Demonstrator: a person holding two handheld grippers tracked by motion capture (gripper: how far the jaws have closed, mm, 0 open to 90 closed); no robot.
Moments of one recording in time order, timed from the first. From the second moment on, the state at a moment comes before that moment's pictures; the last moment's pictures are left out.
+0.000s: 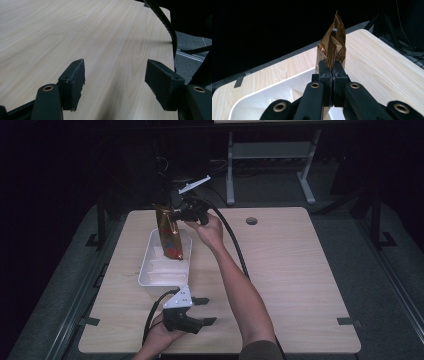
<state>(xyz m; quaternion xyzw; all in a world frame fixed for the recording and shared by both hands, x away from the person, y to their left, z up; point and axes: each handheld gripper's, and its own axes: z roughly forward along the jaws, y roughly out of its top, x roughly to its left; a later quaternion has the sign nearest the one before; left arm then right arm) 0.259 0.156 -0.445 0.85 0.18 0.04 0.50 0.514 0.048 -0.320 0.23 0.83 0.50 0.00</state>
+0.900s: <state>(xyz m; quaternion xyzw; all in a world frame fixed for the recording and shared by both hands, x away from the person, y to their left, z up) 0.260 0.155 -0.446 0.85 0.18 0.04 0.50 0.526 0.050 -0.335 0.28 0.82 0.50 0.02</state>
